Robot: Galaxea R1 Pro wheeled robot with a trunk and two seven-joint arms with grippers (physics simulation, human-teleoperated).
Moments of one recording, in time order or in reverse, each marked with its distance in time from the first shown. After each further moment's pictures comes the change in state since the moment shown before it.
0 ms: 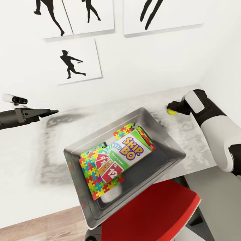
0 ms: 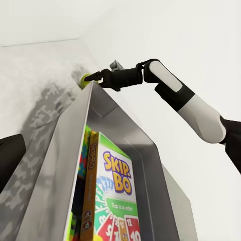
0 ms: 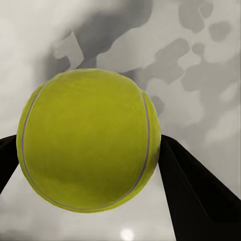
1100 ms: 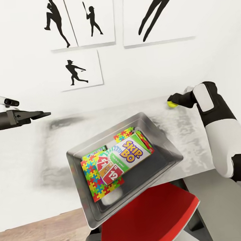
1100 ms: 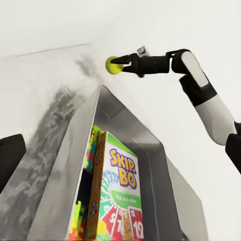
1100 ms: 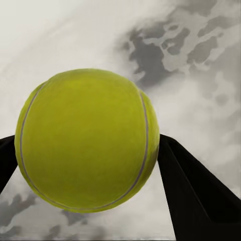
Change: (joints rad) left arm 0.018 0.073 0.005 0.013 0.003 0.000 0.000; right arm 0.065 -0.009 -0.077 -0.294 -0.008 0.152 0.001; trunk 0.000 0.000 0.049
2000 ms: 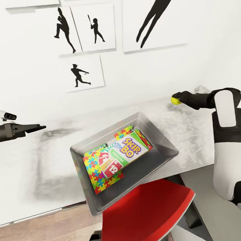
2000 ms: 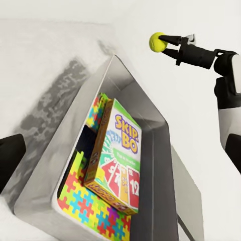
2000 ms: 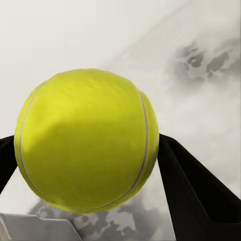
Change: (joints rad) left arm 0.114 0.078 0.006 0.033 0.003 0.000 0.000; right arm 0.221 -0.009 -0.164 -0.460 -0.150 0.097 0.003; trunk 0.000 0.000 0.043
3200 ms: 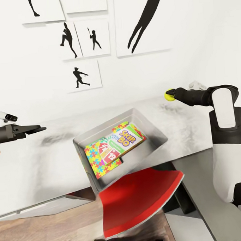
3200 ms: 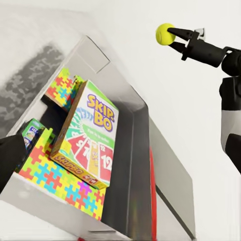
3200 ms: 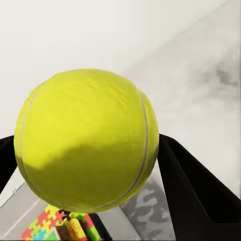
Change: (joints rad) left arm 0.006 0.000 -0.003 0.018 -0.002 0.000 0.000; right arm 0.004 0.002 0.078 -0.080 -0.074 0.000 -0.001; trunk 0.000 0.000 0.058
